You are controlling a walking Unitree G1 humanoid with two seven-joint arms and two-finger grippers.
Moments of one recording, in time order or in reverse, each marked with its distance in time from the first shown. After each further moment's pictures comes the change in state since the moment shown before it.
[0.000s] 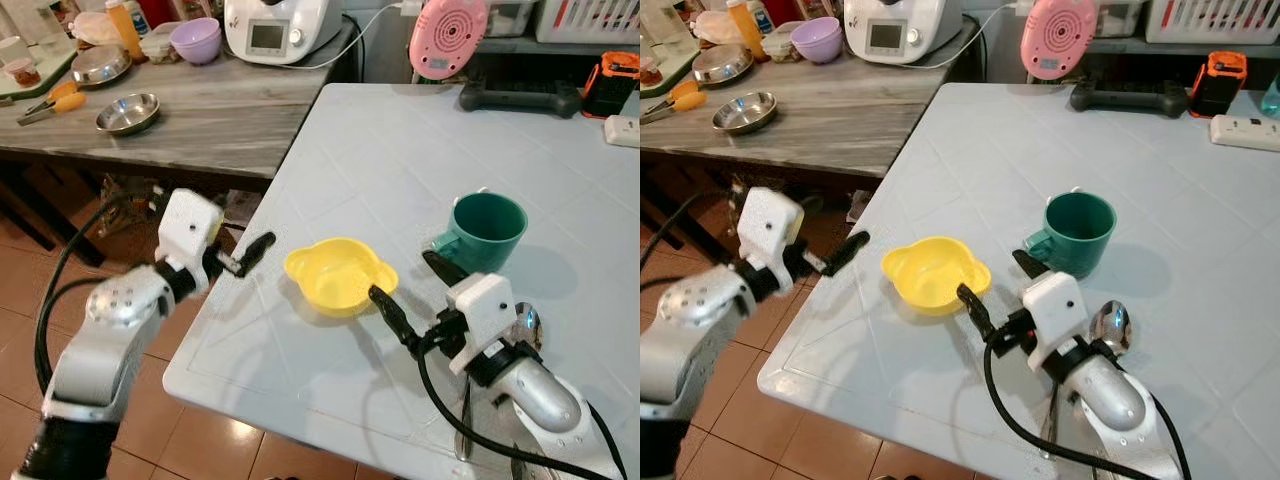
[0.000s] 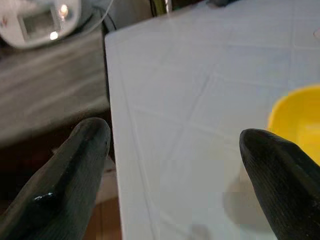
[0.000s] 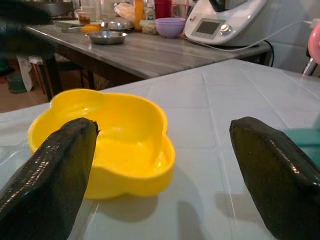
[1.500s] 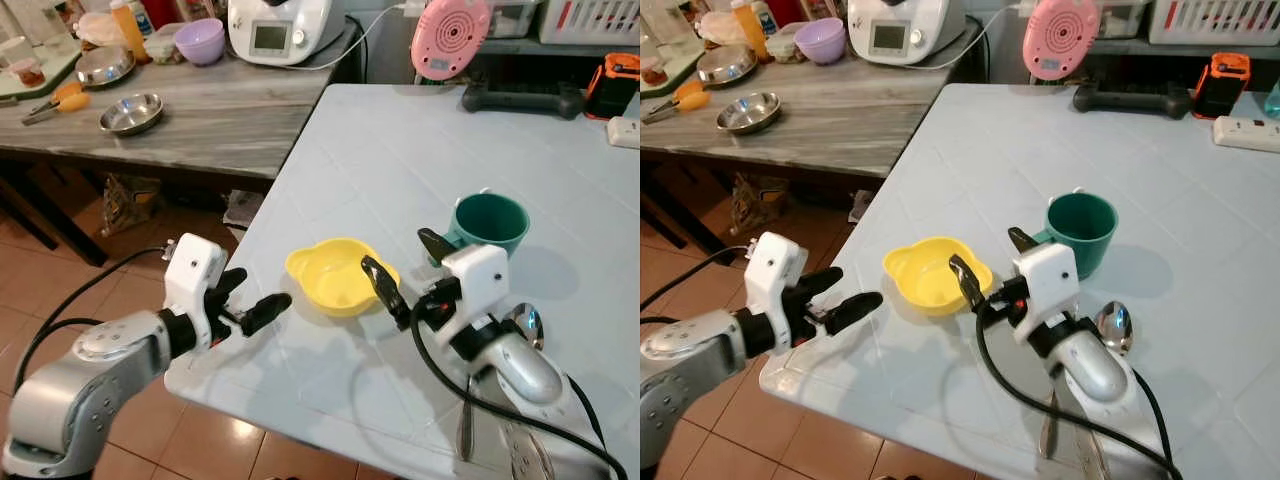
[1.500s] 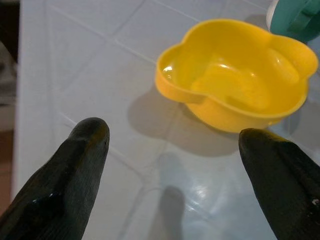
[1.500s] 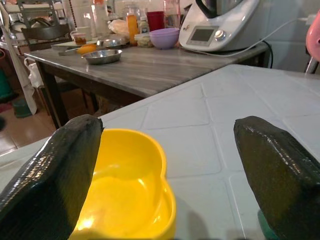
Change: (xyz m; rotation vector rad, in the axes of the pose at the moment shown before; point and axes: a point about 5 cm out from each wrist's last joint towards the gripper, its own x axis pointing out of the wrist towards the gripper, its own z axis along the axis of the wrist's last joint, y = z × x) left arm -0.036 -0.027 -0.005 -0.300 0.245 -0.206; right arm 0.026 -0.002 0.015 0.116 -0.040 -0.060
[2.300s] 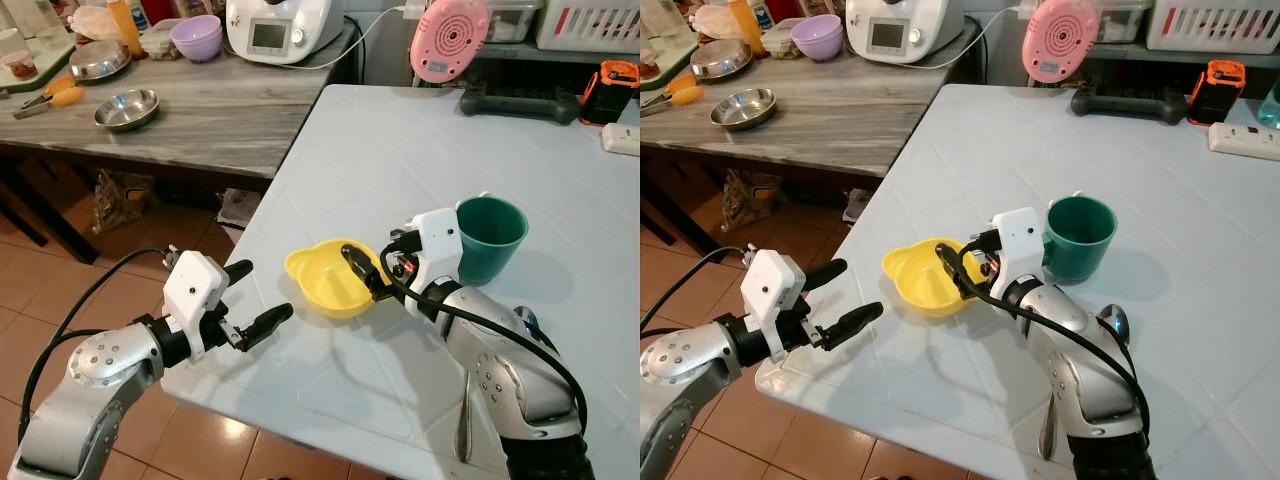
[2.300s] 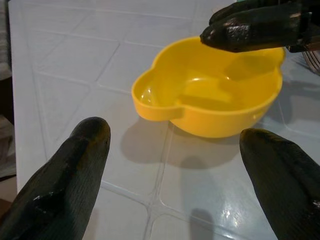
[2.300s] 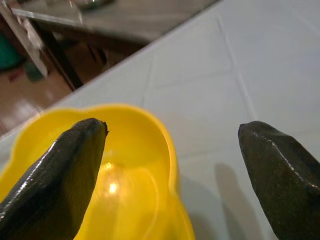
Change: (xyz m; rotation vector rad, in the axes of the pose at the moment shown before) left arm 0.003 -0.002 -0.015 0.255 -0.146 -0.076; right arm 0.043 -0.003 -0.010 0.174 0.305 -0.005
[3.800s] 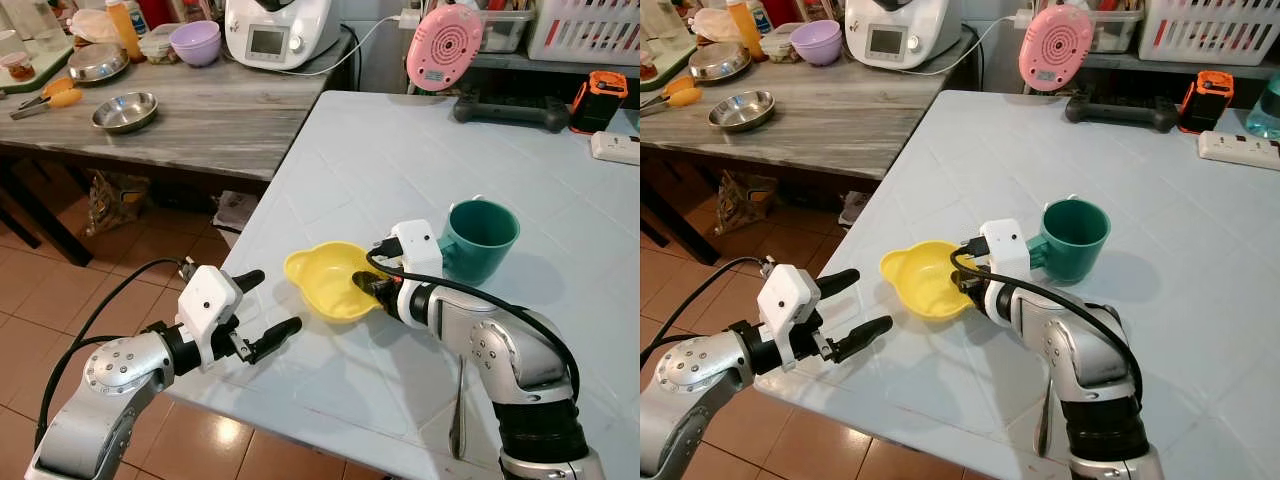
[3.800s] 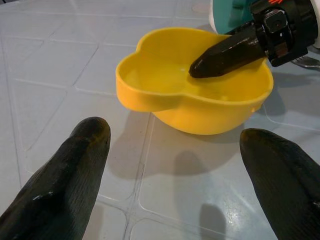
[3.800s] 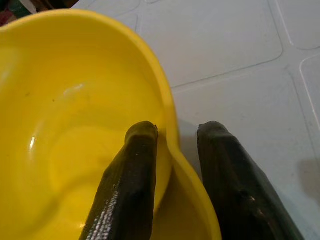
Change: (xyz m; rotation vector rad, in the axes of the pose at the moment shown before) left arm 0.007 -0.006 -0.011 0.036 0.003 -0.052; right arm 0.011 -0.001 -0.013 0.095 0.307 -0.010
